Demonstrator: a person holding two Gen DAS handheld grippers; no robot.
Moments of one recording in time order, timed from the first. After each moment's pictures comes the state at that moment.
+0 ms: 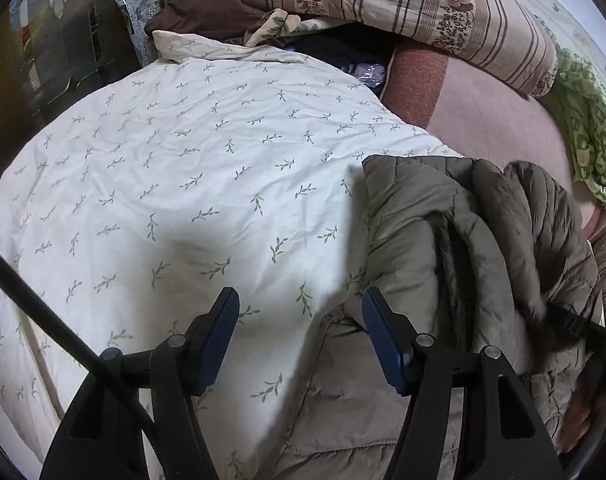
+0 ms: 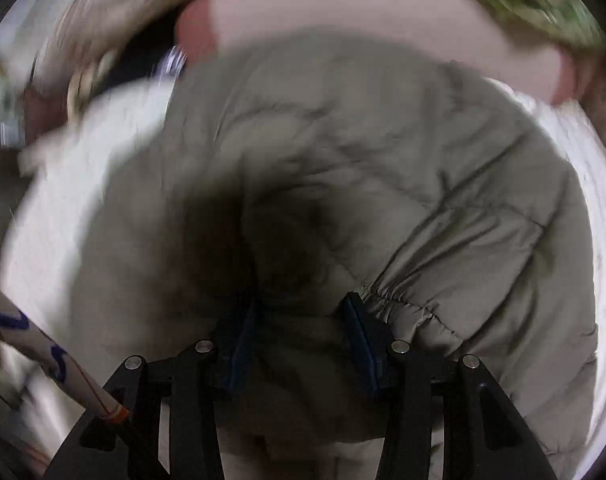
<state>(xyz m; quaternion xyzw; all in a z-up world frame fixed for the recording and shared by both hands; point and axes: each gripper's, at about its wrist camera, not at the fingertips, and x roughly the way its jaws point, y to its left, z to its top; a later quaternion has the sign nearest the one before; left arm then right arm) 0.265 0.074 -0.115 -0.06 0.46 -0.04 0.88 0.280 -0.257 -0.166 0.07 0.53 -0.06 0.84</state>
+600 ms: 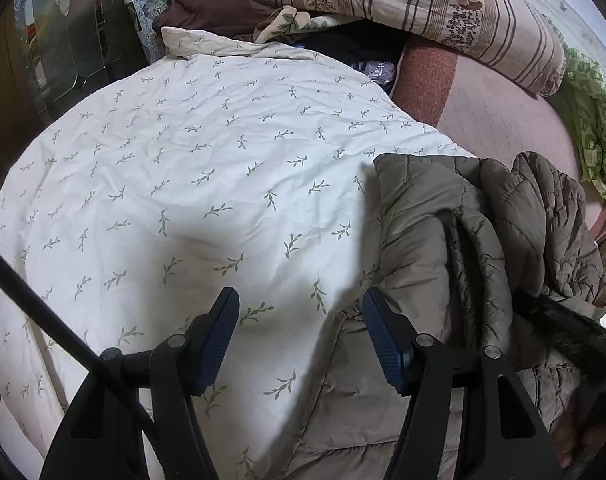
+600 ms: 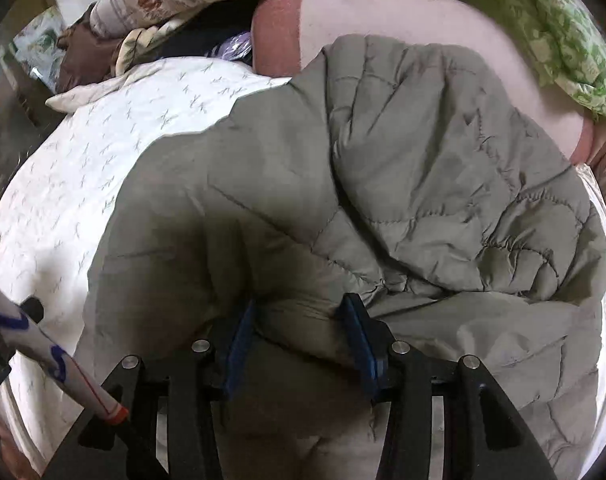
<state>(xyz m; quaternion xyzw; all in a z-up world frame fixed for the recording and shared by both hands) 0.264 0.080 -0.116 -0.06 0.47 -0.03 0.88 0.272 -0.203 -0.141 0.08 0.50 -0.02 0.86</state>
